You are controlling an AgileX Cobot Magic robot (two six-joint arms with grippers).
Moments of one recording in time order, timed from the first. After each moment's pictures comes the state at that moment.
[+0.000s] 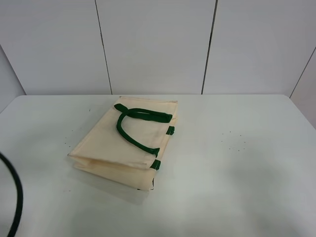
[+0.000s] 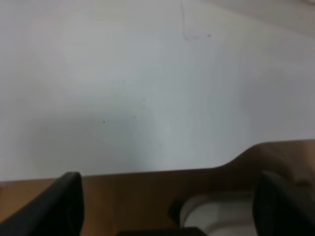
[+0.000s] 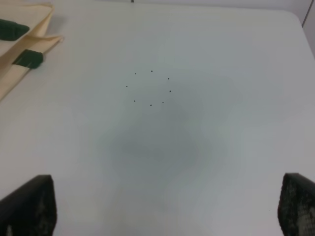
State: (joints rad) left arm 0.00 0.42 -0.58 0.01 1.15 0.03; right arm 0.01 0.00 -0.49 0.07 1.03 -0.03
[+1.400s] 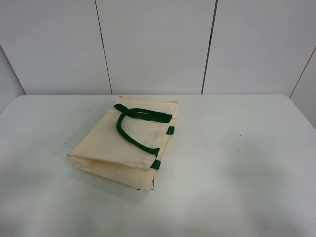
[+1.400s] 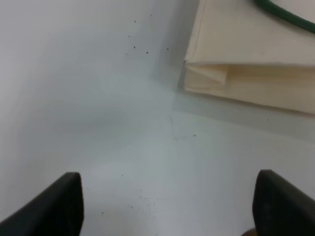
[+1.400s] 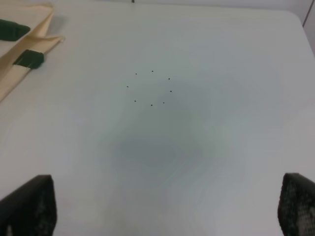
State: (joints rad) left arm -0.03 0.00 -0.49 0.00 1.06 0.04; right arm 0.01 0.00 -0.49 0.07 1.03 -0.03
